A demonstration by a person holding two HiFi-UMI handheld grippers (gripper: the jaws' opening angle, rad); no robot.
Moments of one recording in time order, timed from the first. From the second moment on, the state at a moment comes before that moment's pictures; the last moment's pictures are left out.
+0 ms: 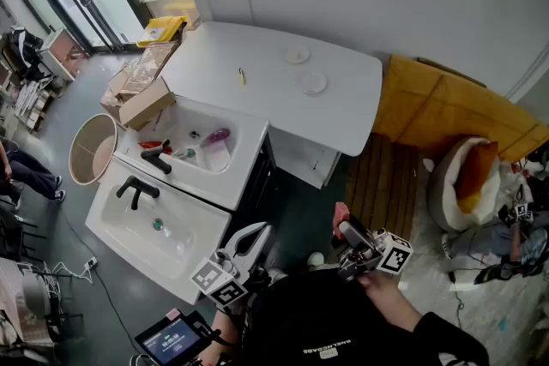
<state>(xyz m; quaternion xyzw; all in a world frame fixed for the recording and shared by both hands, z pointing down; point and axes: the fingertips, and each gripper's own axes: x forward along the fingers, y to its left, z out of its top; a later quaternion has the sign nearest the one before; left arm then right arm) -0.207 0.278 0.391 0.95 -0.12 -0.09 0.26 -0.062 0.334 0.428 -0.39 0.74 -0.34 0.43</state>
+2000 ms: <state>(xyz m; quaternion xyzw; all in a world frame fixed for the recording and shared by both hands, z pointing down) -0.063 0.146 0.442 0.94 -0.10 -0.04 0.31 0.060 0.214 0.453 -0.40 0.71 -0.36 0.47</state>
